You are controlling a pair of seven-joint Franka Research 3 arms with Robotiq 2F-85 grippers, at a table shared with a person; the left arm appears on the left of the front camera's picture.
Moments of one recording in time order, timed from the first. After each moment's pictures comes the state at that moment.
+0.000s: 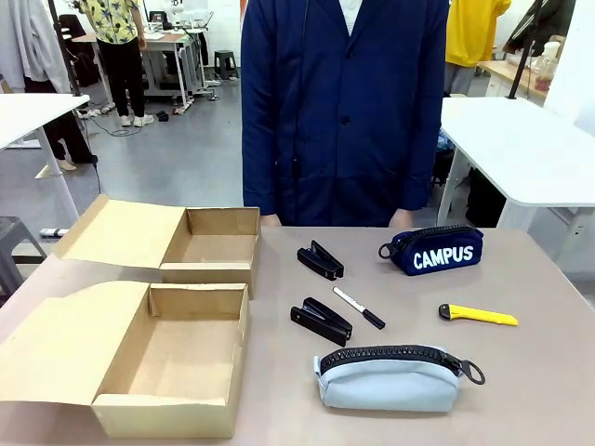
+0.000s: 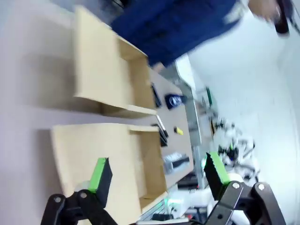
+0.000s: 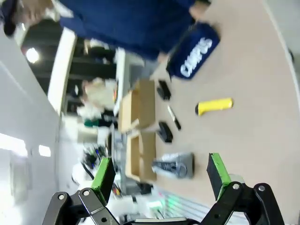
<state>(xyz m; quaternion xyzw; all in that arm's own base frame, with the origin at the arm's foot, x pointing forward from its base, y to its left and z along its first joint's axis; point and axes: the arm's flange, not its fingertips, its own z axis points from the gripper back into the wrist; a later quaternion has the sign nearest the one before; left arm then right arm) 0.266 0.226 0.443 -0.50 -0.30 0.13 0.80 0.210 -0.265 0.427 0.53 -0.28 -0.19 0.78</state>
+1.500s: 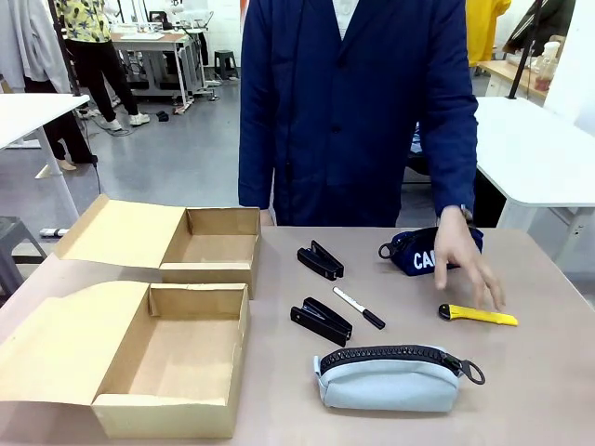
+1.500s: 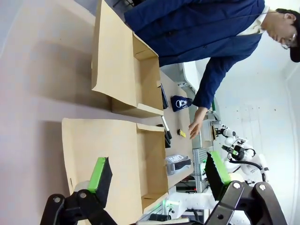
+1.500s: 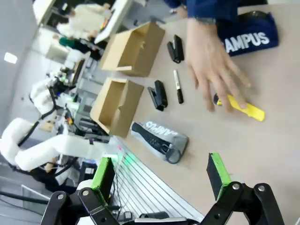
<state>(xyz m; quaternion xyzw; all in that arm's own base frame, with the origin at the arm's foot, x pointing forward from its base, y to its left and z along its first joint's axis) 0.265 0.225 0.443 -0.49 -0.29 0.14 0.81 0.268 -0.164 0.464 0.47 -0.25 0.07 0.84</state>
